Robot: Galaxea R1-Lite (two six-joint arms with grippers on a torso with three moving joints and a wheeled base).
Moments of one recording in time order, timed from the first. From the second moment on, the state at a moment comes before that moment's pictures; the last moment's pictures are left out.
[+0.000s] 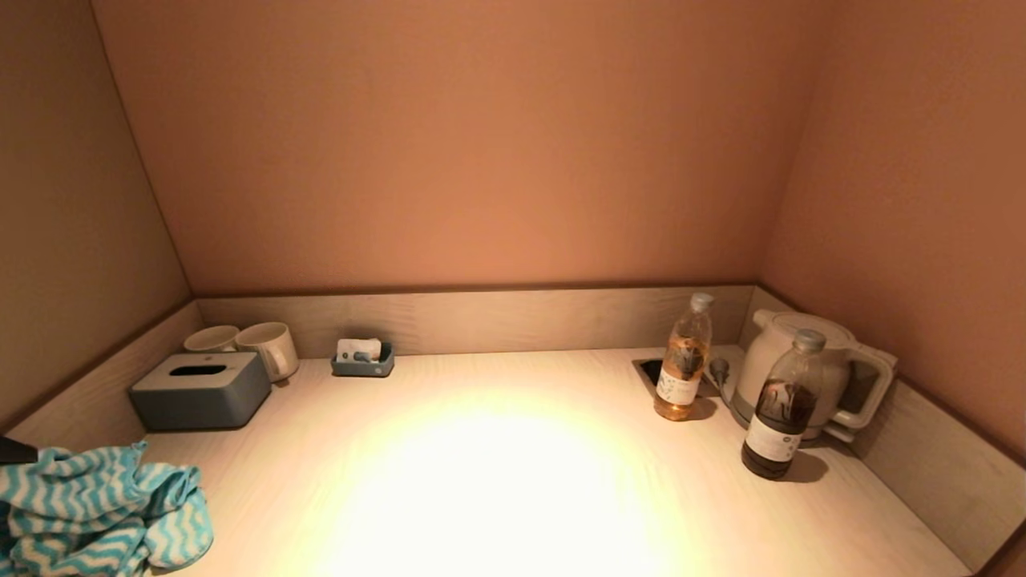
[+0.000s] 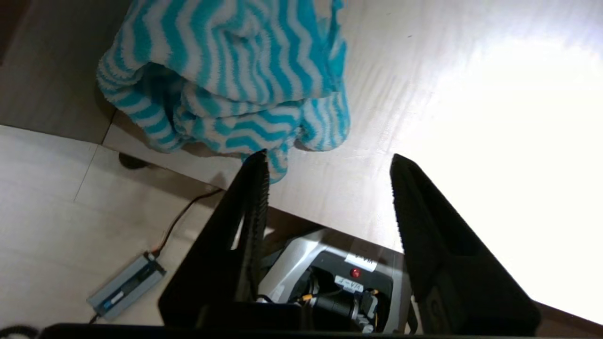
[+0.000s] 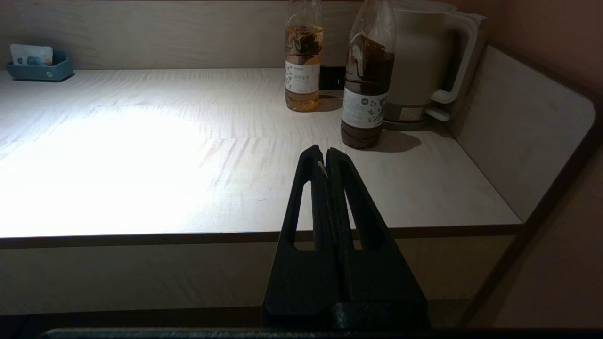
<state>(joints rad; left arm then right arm) 0.43 1.33 -0.91 0.45 -0.22 -0.14 0.01 0.00 0.00 0.00 0.01 -0.01</state>
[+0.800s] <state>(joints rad) 0.42 0.87 -0.68 0.22 -0.37 0.05 0.01 0.00 0.00 0.00 0.01 -0.01</state>
